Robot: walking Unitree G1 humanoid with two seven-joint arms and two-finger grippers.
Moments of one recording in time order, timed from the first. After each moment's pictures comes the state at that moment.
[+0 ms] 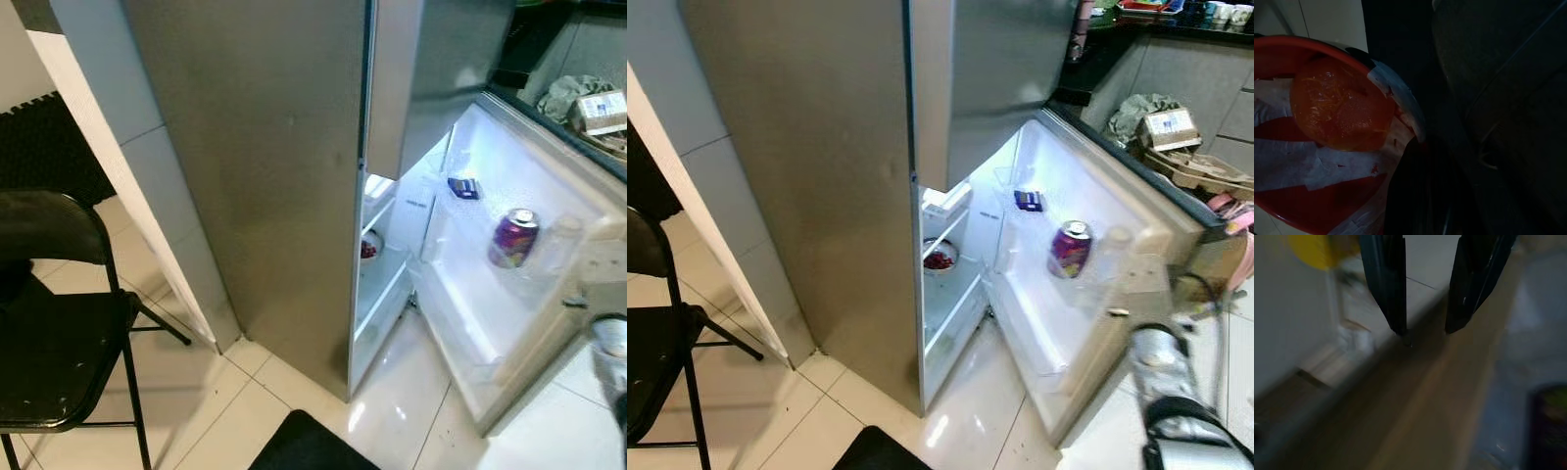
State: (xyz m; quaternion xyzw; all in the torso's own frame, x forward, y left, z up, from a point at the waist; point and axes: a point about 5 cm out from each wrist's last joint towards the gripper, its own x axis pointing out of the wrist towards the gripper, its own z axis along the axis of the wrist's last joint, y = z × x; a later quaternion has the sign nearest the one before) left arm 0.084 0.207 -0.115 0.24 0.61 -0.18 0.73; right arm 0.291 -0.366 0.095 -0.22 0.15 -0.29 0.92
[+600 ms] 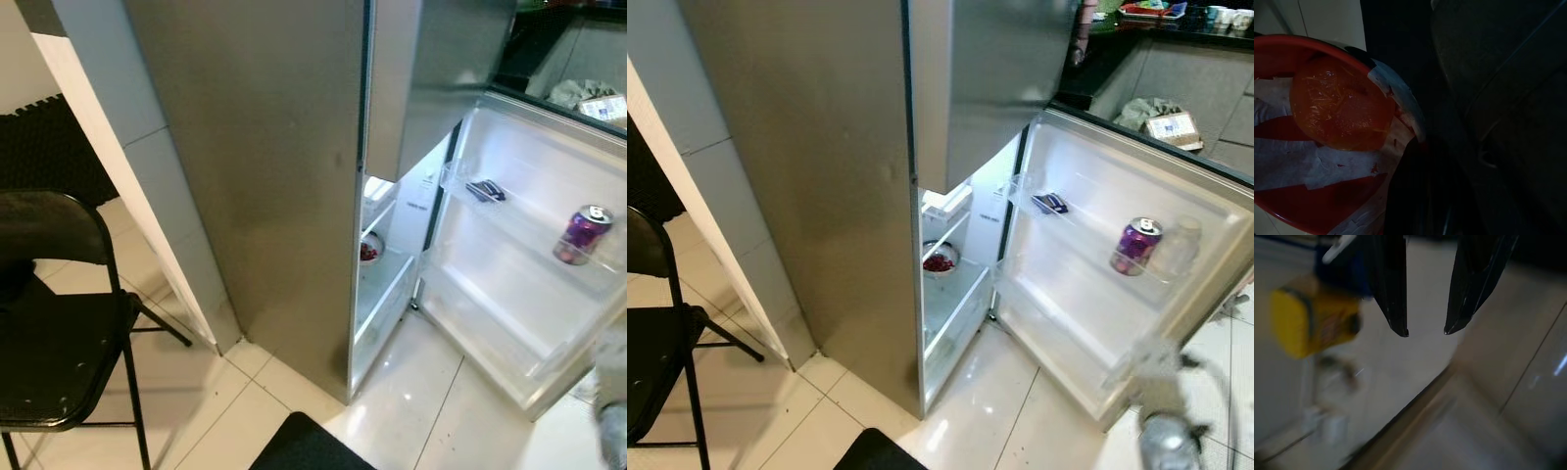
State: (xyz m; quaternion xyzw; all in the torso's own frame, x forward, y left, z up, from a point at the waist) left arm 0.084 0.208 -0.115 0.24 0.61 -0.18 0.73; right arm 0.210 -0.312 -0.029 -0.17 0.38 -0.20 0.89
